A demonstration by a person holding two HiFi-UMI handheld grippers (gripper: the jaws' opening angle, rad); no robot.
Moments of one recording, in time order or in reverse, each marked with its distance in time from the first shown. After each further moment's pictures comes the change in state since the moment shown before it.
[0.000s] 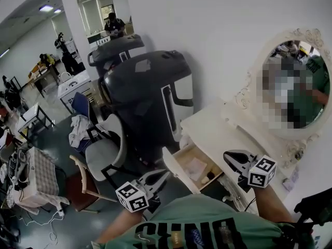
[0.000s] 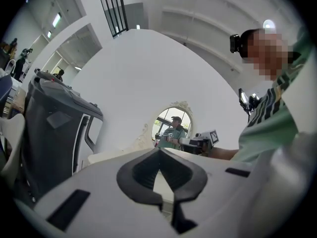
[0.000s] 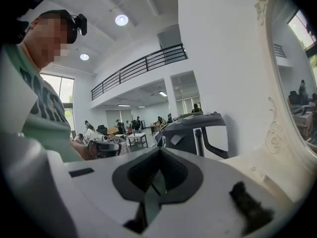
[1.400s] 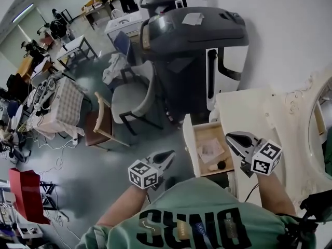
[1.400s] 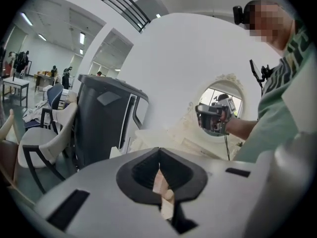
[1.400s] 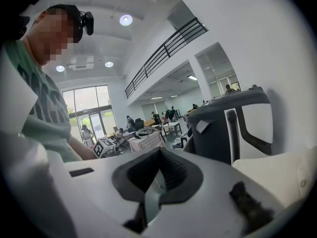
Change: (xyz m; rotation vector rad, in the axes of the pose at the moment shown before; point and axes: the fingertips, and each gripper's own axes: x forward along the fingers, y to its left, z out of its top) left arm 0.014 0.088 -0.124 -0.073 0.130 0.557; right arm 0.109 -0.059 -0.042 0.001 0.133 0.486
